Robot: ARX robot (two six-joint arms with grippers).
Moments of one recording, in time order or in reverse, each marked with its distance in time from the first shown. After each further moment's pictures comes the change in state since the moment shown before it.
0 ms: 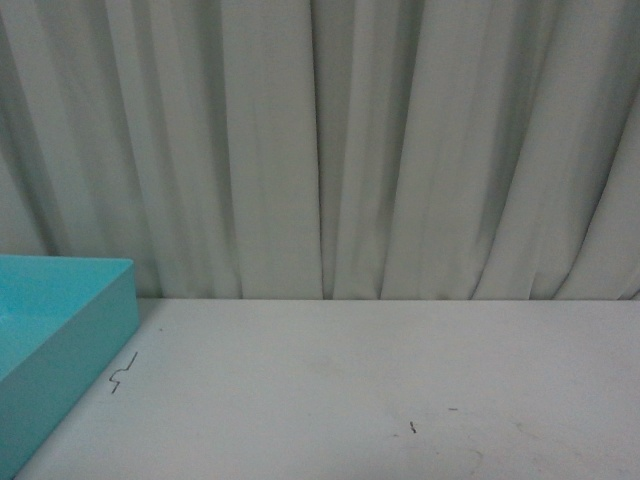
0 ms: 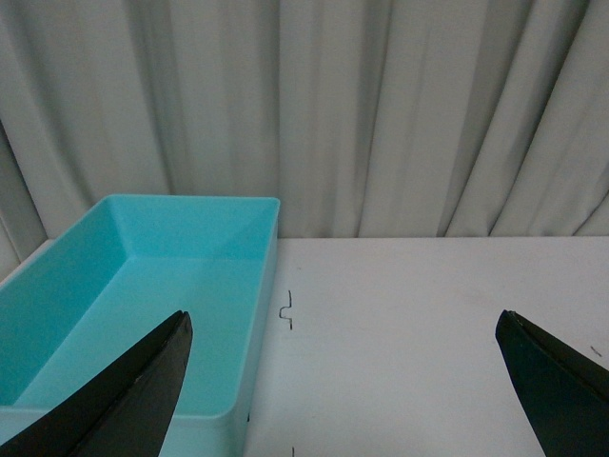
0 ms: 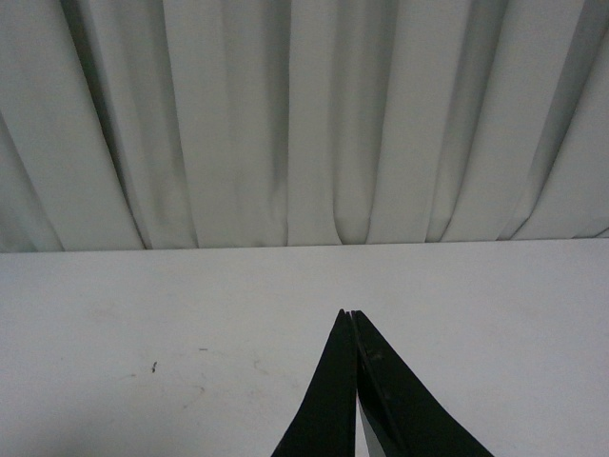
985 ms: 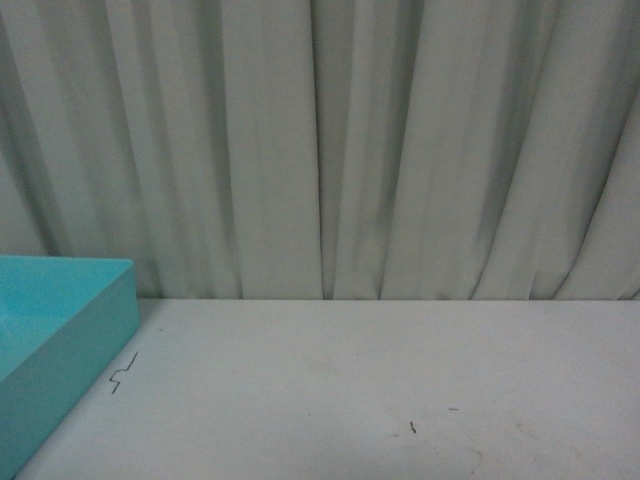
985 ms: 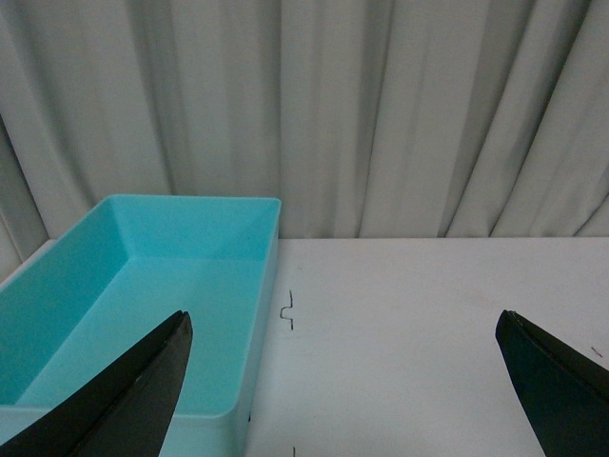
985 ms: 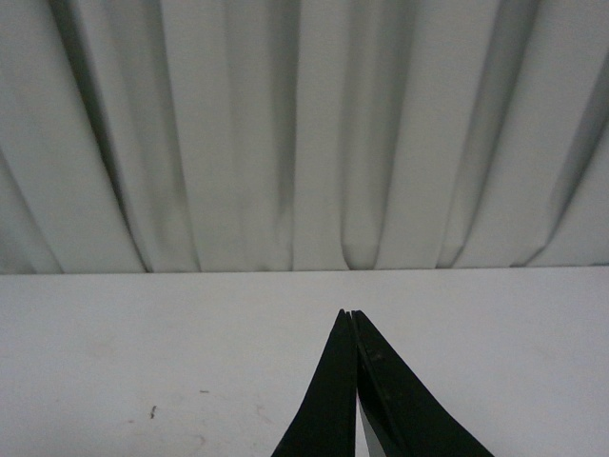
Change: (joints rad) left arm 0.000 0.000 0.000 0.000 0.000 0.000; right arm 0.002 0.458 0.174 0.275 -0.013 -0.007
